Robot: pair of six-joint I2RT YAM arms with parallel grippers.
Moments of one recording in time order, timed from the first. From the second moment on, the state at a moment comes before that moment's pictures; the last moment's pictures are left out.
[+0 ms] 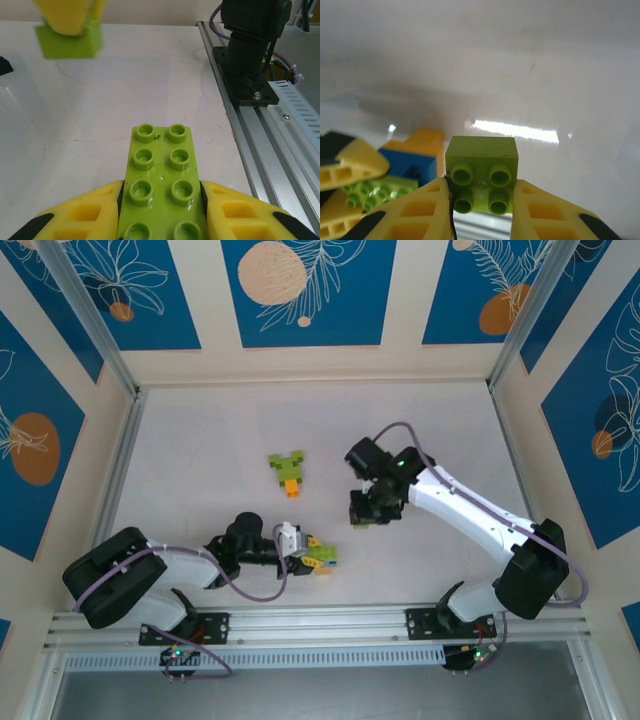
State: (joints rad) left arm -0.82 1.40 0.25 0.81 0.68 0.21; right arm 0.77 1.41 1.24 -1.20 -0.11 0.69
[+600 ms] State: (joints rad) left arm -0.82 1.44 0.27 0.83 0.69 0.22; right arm 0.95 1.44 1.26 -1.25 -0.10 0.95
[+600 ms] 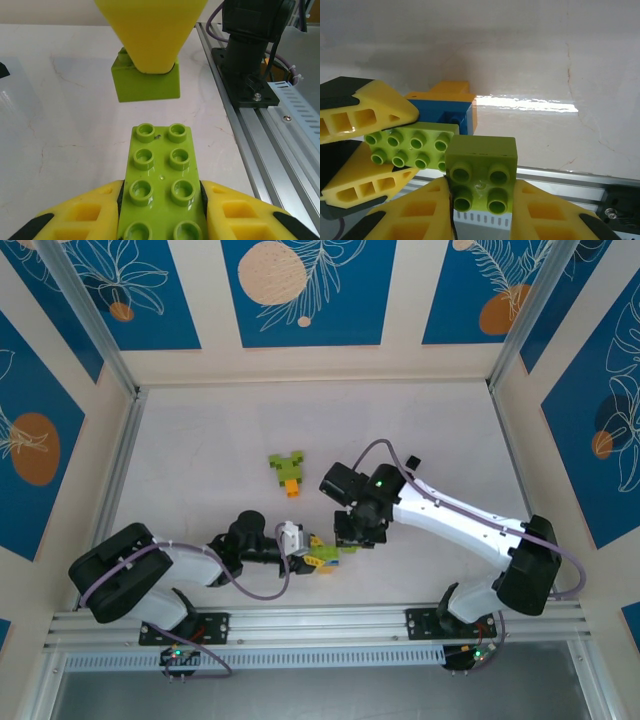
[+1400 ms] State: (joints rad) left arm -0.82 1.45 0.28 0.84 0.70 0.22; right arm 0.96 1.46 1.28 -1.23 -0.09 0.97
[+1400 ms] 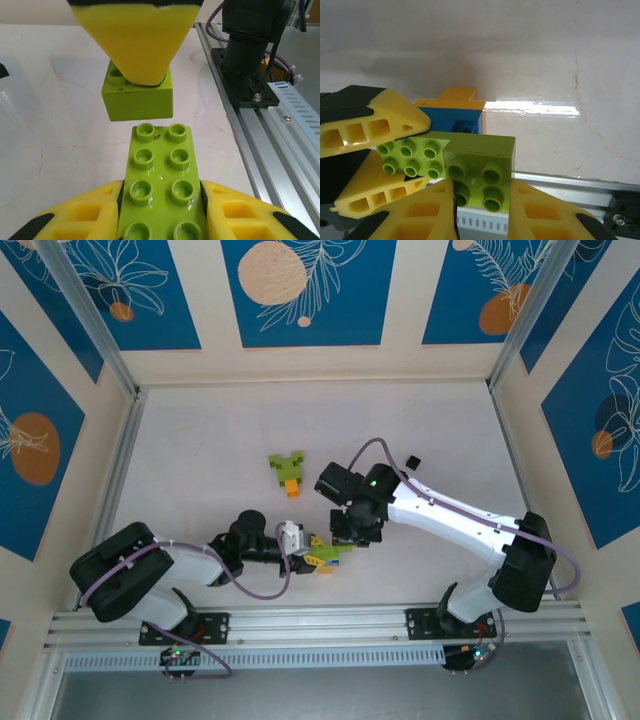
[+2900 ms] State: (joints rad) left arm -0.82 1.45 0.29 0.80 0.70 0.23; right arm 0.10 1.67 1.36 -1.02 -0.05 0.63
